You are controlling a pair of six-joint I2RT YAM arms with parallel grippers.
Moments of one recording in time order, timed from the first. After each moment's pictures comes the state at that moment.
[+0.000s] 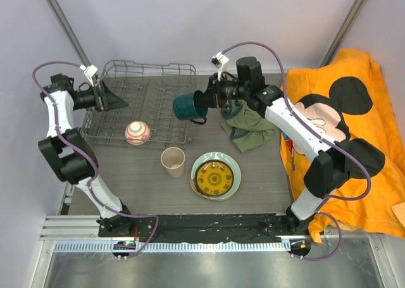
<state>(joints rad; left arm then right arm) 0.43 1.90 1.78 -1.20 1.29 0.54 0.52 1.66 1.58 -0.29 -0.68 0.19</state>
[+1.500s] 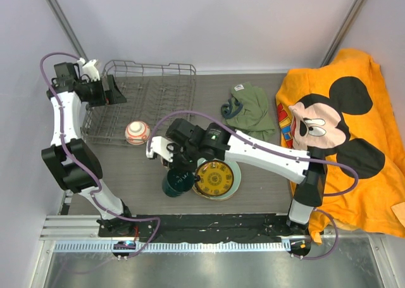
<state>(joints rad) 0.34 1.74 1.68 -0.85 0.65 0.16 1.17 1.73 1.74 -0.92 -0.19 -0.35</state>
